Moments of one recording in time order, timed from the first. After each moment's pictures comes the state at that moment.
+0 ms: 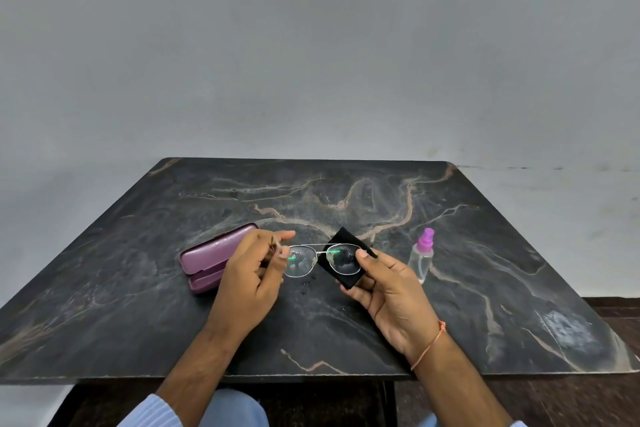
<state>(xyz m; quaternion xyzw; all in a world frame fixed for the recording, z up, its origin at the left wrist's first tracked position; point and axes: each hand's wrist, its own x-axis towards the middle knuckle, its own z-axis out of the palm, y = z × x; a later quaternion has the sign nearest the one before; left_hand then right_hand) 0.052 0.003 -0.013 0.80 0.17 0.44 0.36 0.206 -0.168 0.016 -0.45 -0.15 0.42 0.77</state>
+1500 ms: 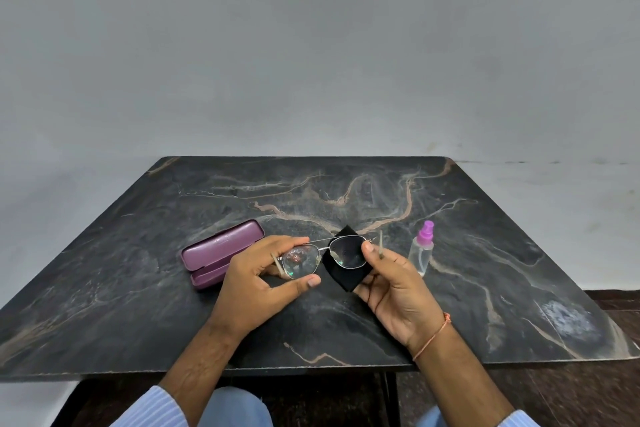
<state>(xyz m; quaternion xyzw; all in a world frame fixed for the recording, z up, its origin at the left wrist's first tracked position) 0.046 0.002 -0.015 0.81 0.09 0.42 0.40 0.209 -0.171 0.011 -0.42 -0.18 0.43 0.78</state>
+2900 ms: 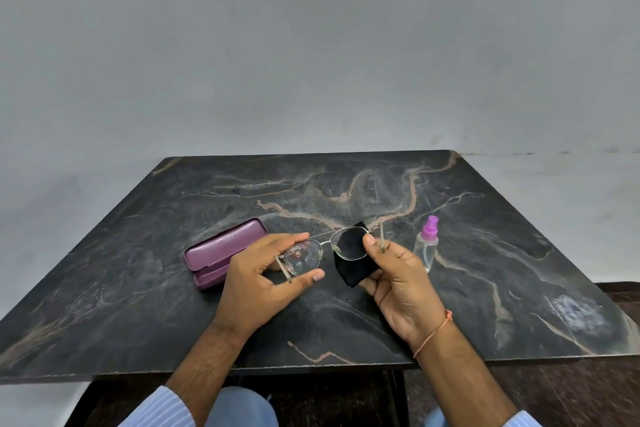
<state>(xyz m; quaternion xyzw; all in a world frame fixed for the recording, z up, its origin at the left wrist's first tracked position) 0.049 -0.002 -0.009 0.82 0.09 0.46 0.32 0.208 -0.166 0.010 -0.45 -0.17 0.38 0.79</state>
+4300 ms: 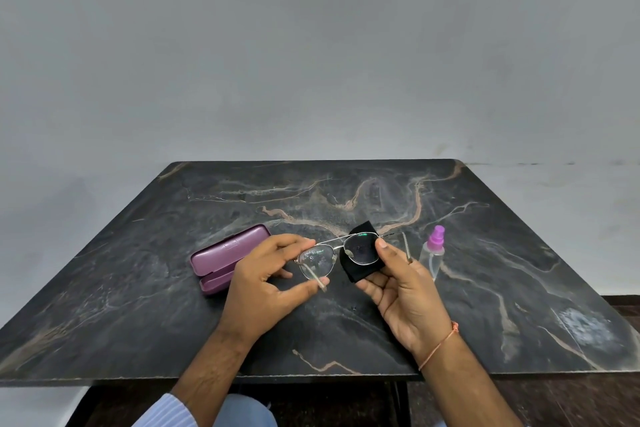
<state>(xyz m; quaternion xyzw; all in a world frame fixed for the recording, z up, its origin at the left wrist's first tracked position) 0.048 0.003 -0.012 0.82 0.09 0.46 0.31 0.205 -0.164 0.013 -0.42 -0.15 0.38 0.81</state>
